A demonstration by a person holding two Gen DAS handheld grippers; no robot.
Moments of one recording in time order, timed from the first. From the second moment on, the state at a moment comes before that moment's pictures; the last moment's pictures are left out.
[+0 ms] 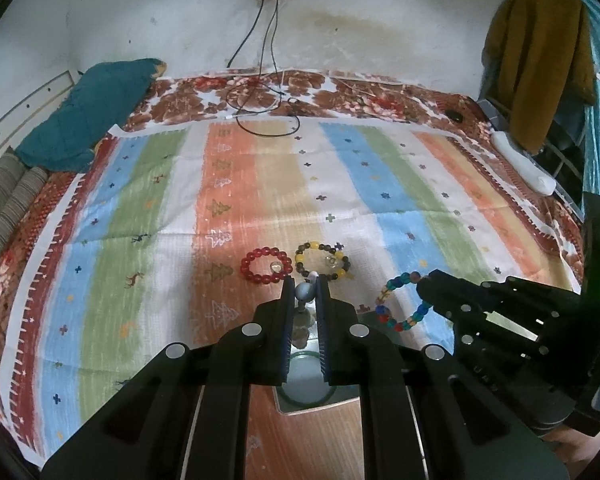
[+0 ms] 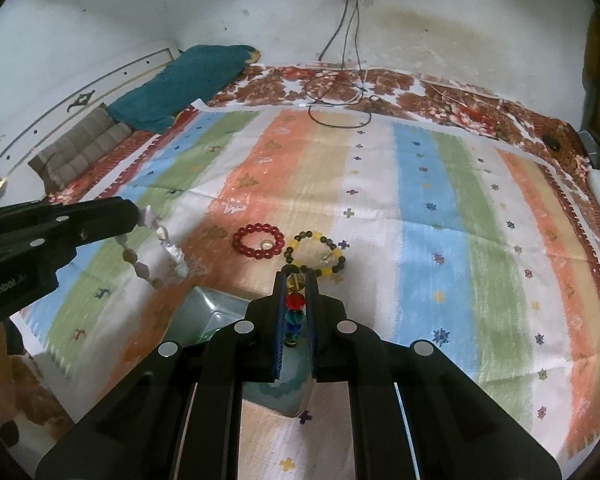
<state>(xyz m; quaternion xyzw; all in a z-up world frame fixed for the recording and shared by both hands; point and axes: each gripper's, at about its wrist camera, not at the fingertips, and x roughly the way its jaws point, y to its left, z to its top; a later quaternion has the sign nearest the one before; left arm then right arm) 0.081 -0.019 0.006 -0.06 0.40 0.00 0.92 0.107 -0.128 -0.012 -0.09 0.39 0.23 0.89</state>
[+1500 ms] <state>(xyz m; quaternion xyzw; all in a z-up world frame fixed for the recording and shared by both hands) 0.157 0.033 -0.064 -0.06 0.48 0.08 0.87 0.191 -0.136 -0.059 -0.08 0.46 0.17 0.87</state>
